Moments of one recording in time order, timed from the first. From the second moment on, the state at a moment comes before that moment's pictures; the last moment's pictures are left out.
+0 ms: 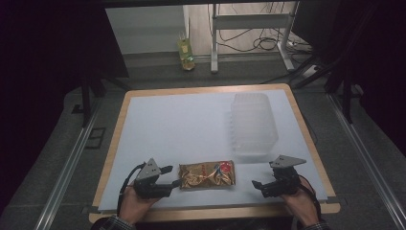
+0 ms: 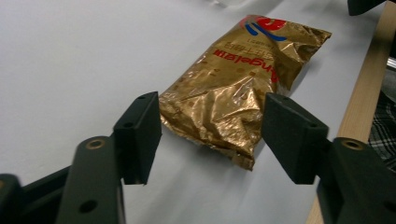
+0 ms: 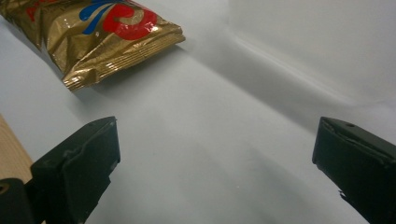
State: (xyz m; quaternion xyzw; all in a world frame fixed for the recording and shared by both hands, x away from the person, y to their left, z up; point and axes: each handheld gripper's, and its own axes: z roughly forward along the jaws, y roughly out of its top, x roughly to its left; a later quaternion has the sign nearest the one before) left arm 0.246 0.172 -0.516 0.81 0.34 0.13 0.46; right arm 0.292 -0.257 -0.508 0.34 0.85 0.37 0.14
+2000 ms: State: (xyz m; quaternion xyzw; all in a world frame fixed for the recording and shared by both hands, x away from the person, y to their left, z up) left arm 0.266 0.154 -0.547 0.85 0.34 0.12 0.39; right arm 0.289 -0.206 -0.512 0.29 0.89 0.37 0.04
